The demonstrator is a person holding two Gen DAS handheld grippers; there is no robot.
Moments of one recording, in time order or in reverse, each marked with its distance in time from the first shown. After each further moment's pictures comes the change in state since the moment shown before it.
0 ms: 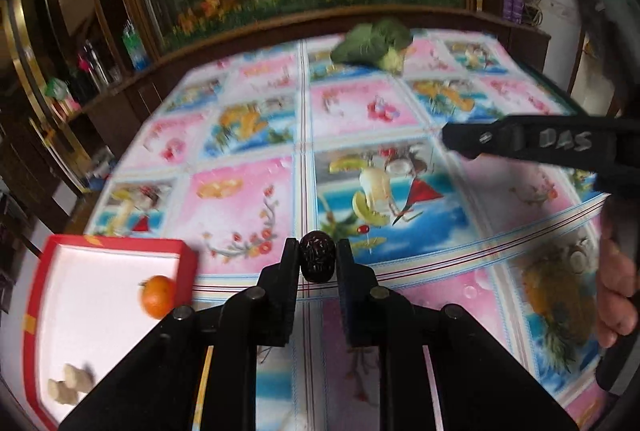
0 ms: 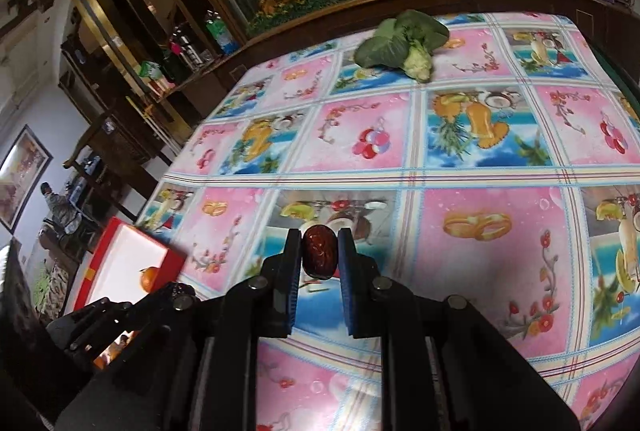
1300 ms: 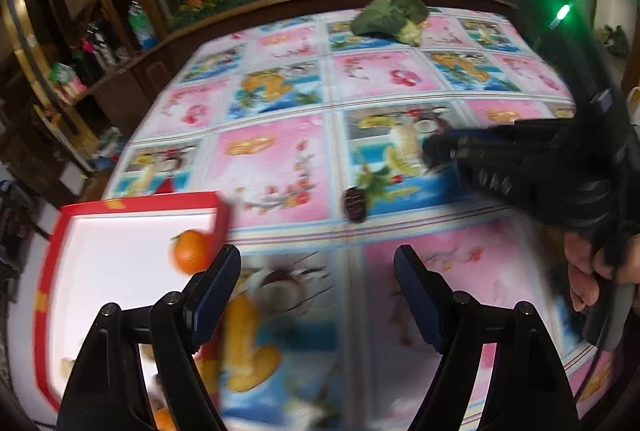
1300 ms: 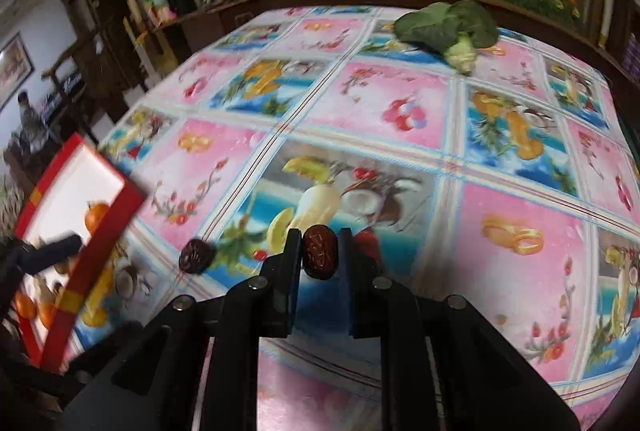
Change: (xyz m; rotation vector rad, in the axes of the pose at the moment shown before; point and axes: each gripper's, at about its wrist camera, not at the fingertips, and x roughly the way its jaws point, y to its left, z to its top) left arm 0.009 0.023 -0.017 -0.007 0.123 -0.002; right arm 0.047 0.028 -0.014 -0.218 0.106 -0.149
